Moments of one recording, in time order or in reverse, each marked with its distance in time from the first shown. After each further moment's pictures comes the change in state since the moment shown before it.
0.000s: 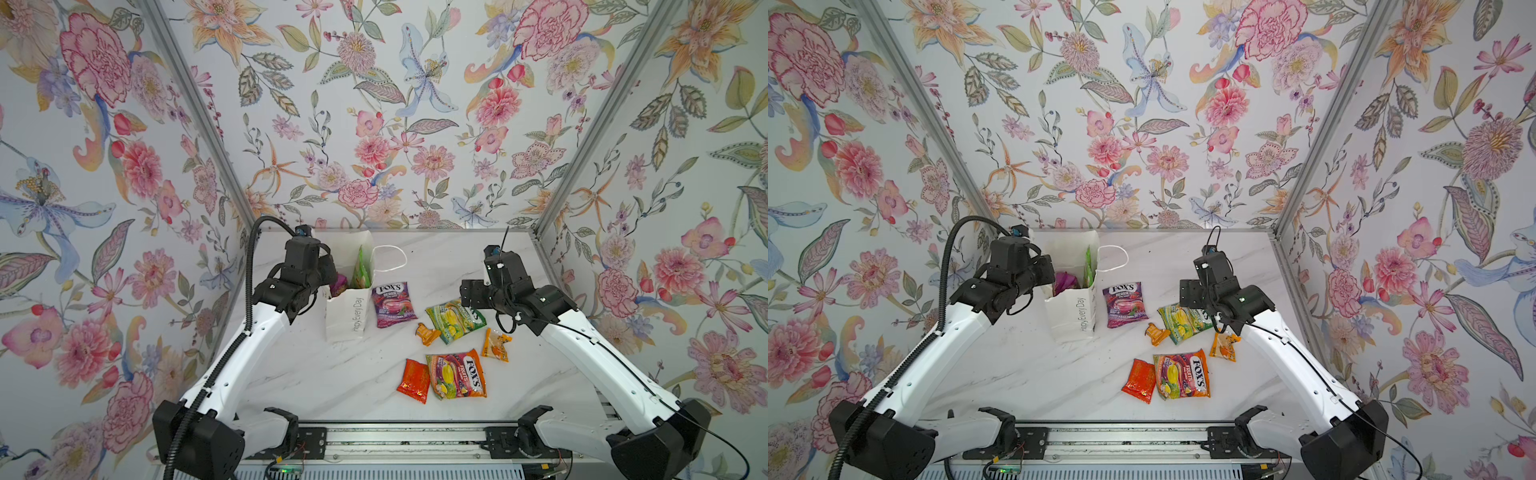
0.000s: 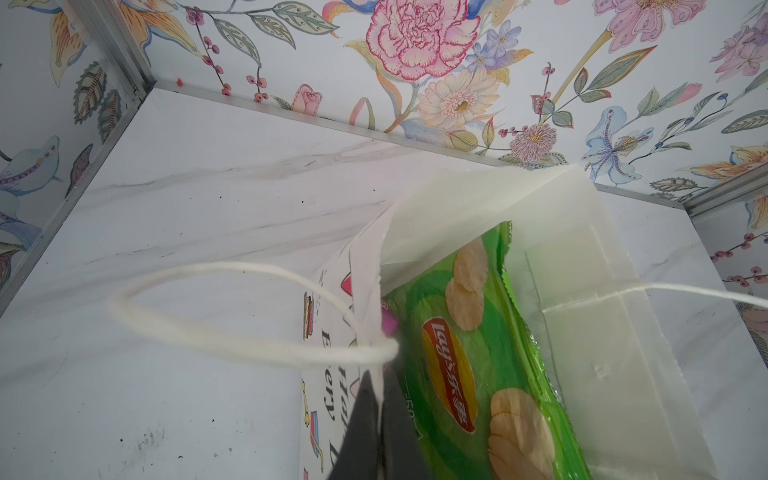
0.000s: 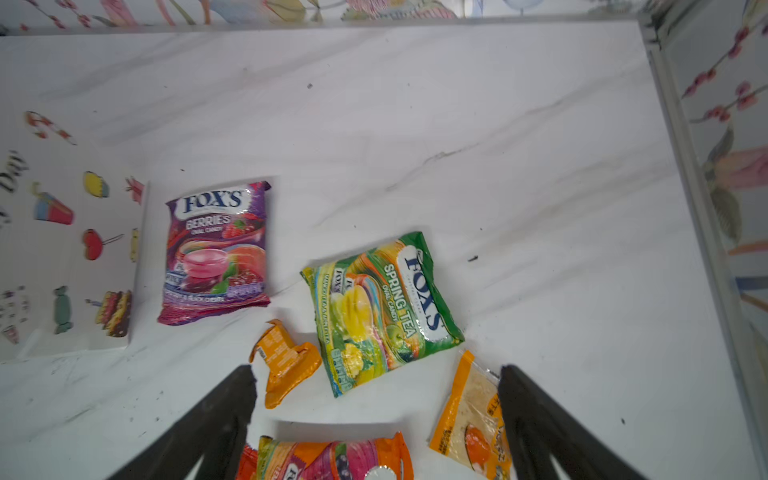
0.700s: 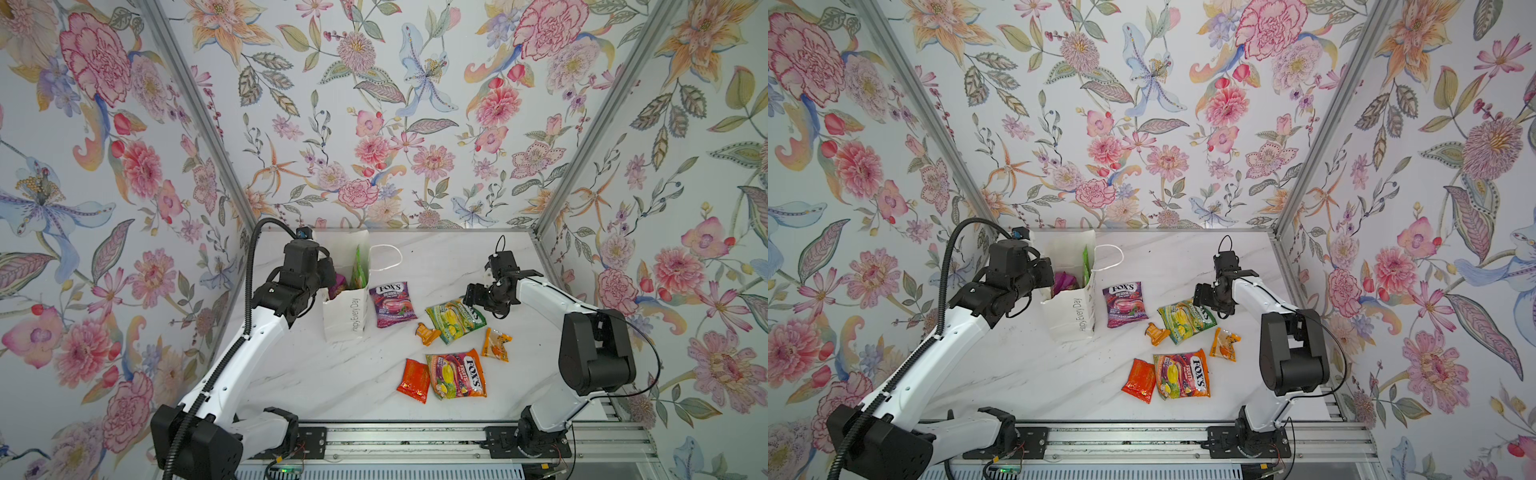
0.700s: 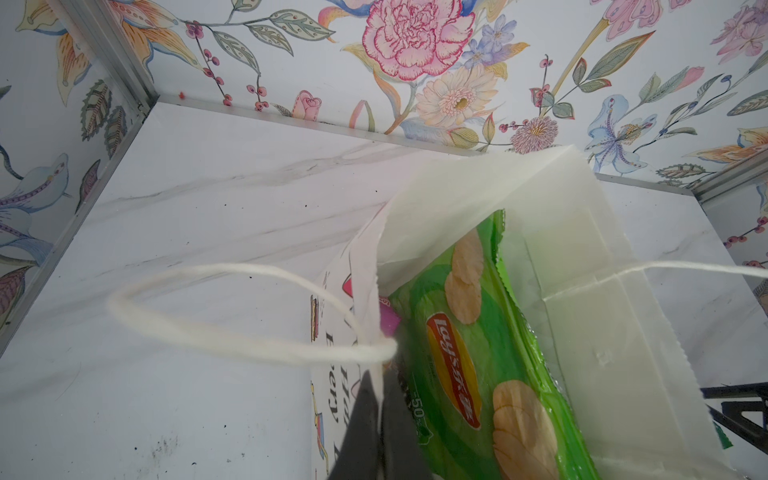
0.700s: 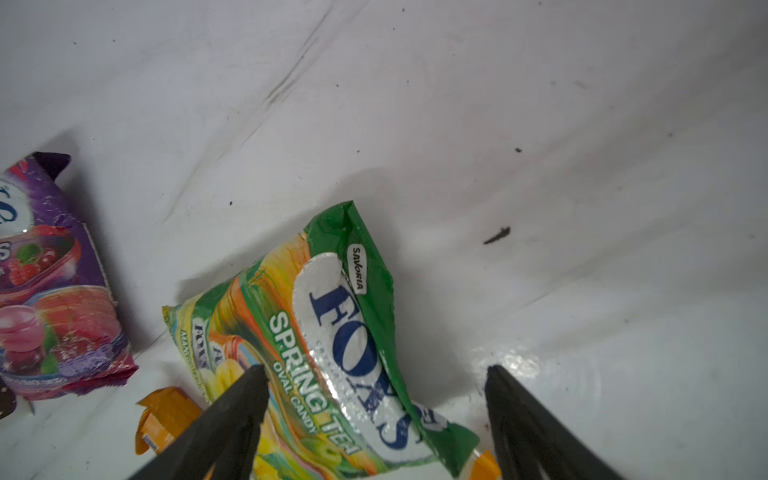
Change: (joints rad) left arm 0.000 -0.024 -0.034 0.026 -0.002 0.047; right arm -0.268 0.525 0.063 0.122 -0.317 -0.055
